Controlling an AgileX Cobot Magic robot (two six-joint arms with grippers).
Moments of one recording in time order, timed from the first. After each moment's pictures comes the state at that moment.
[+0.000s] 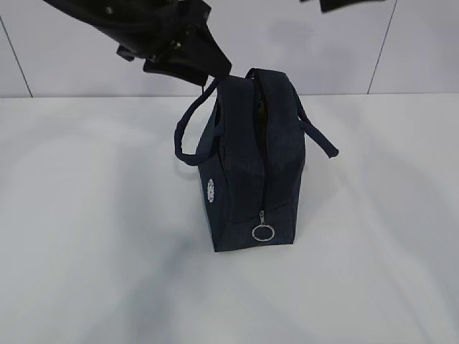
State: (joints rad) left arm -0.41 1.85 -1.63 -0.79 0.94 0.40; right arm 0.14 1.85 -1.93 0.69 1.19 -0.32
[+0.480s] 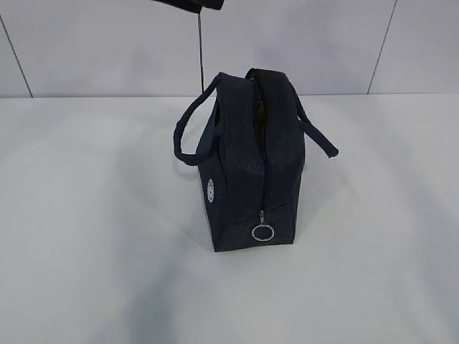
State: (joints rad) left arm -0.44 1.64 -1.63 -0.76 0.91 0.53; right arm 0.14 1.34 -1.93 0.64 1.11 -0.41
